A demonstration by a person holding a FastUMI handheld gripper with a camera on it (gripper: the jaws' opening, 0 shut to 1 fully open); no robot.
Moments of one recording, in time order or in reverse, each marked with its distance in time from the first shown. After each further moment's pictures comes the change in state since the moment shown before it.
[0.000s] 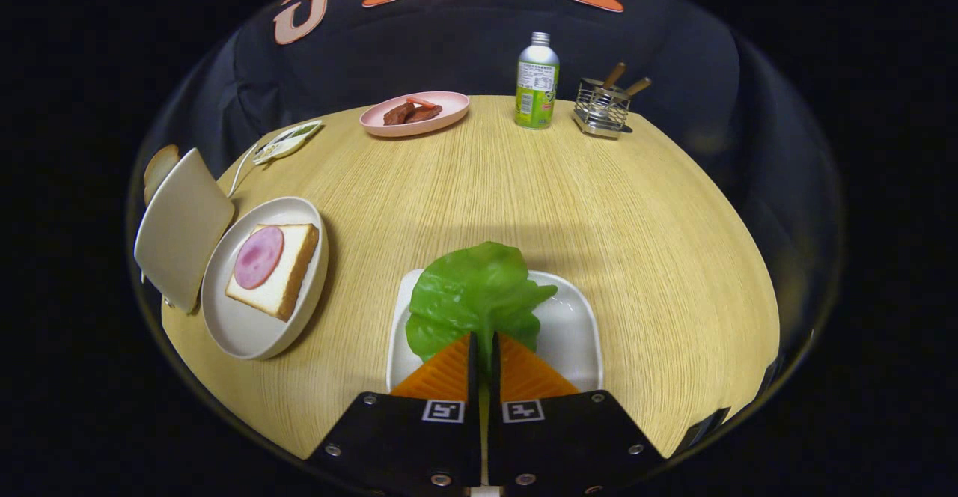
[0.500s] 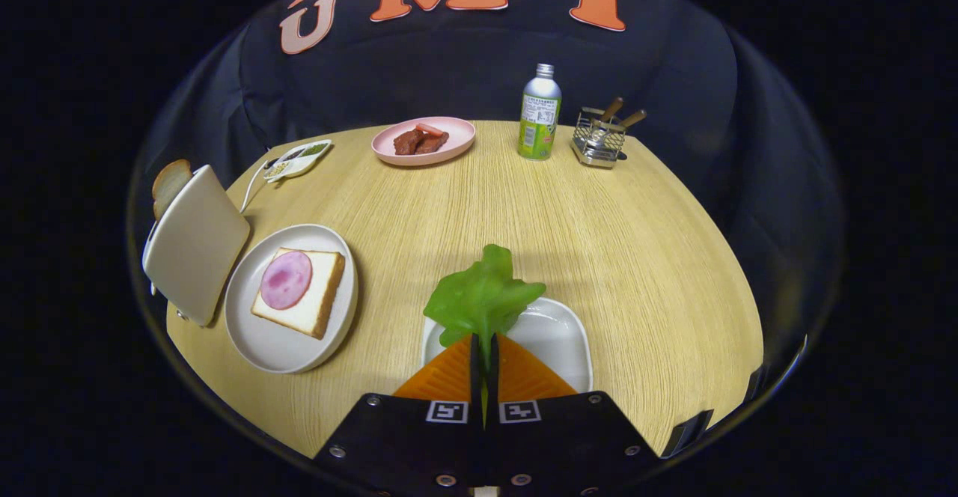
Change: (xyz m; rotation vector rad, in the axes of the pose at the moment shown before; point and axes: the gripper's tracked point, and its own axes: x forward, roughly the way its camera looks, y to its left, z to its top) arm -0.038 0.018 0.034 -0.021 -0.077 0.004
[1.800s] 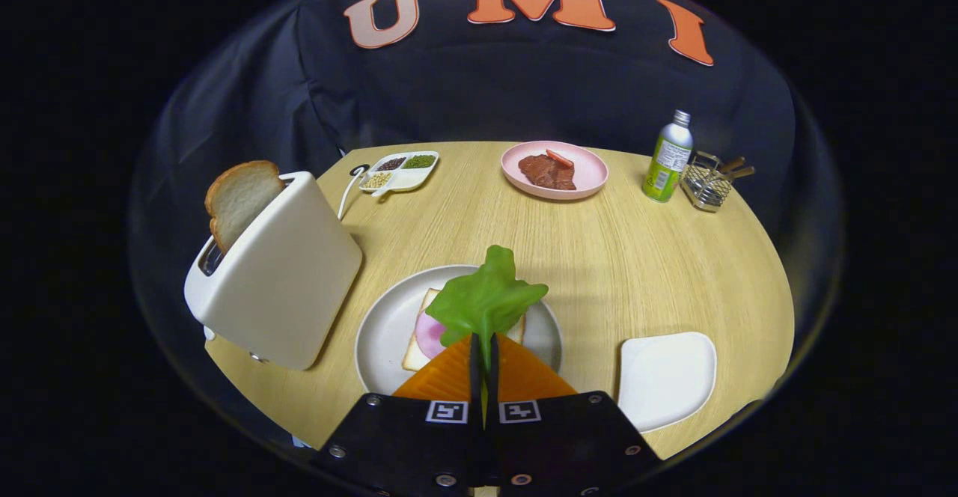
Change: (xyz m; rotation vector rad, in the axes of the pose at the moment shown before) arm -0.007 0.187 0.044 -0.069 -0.024 0.203
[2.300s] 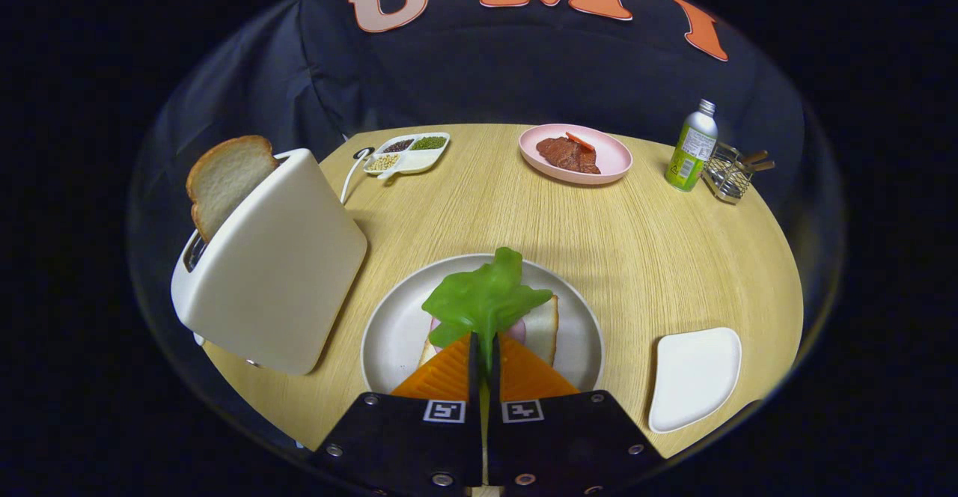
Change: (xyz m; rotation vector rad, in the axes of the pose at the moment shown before) arm 0.028 0.010 -0.016 -0.014 0.051 -0.017
